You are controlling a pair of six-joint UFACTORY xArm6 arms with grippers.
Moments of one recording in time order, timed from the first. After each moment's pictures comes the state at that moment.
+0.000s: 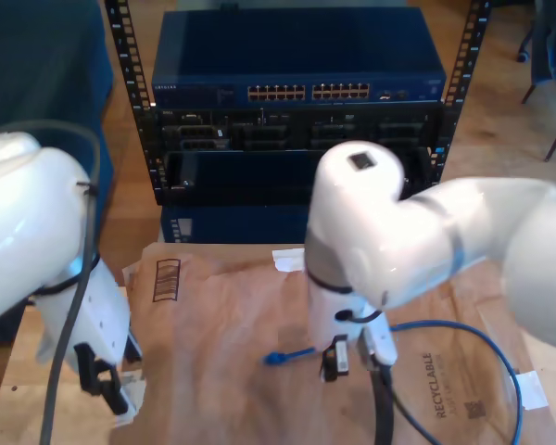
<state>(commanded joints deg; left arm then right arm) 4.0 -19.8 -41.5 -14.3 81.1 -91.8 33.3 -3.4 -44.8 4.7 49.7 115.0</state>
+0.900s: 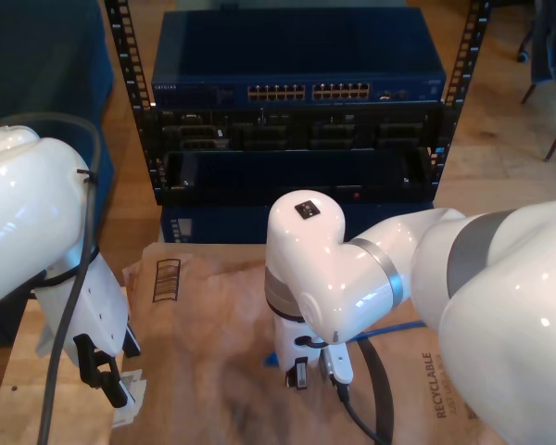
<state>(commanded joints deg) 4.6 -18.7 -41.6 -14.3 81.2 -91.7 35.9 5.8 -46.6 2.5 39.8 119.2</state>
